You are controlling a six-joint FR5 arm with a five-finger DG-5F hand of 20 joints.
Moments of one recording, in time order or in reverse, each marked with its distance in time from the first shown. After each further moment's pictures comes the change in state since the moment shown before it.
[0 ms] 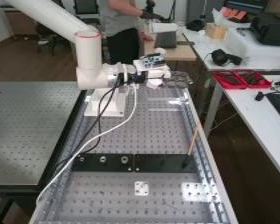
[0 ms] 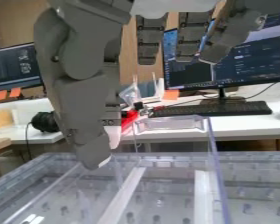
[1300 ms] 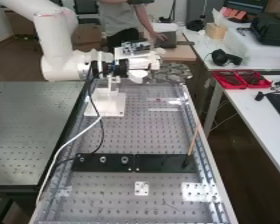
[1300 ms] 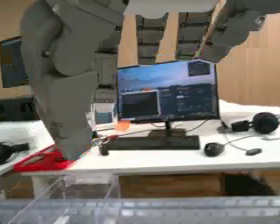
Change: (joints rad) arm -0.108 0.250 -0.162 -0.005 0.089 -0.048
